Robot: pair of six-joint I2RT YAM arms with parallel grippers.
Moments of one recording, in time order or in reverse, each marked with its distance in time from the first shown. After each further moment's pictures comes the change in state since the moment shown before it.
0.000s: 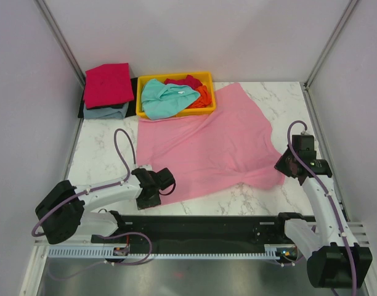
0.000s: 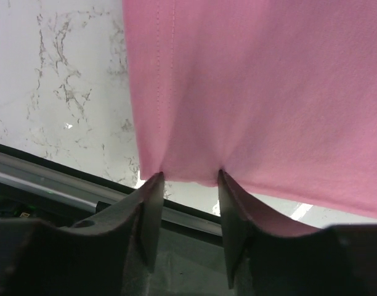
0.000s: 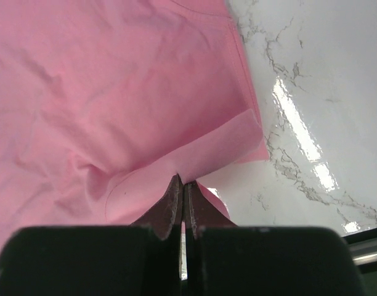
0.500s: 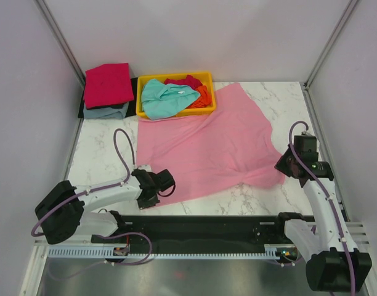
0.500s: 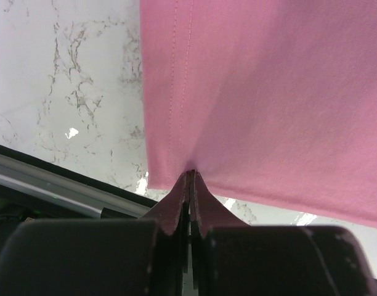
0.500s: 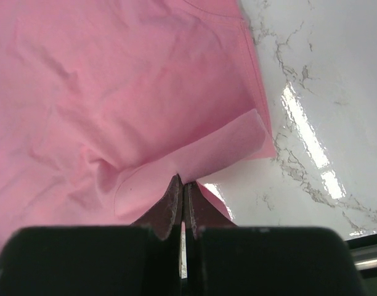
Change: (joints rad) left arm -0.015 -0.001 -0.011 0.004 -0.040 -0.026; right arm -0.018 -0.031 0.000 0.003 -0.035 -0.015
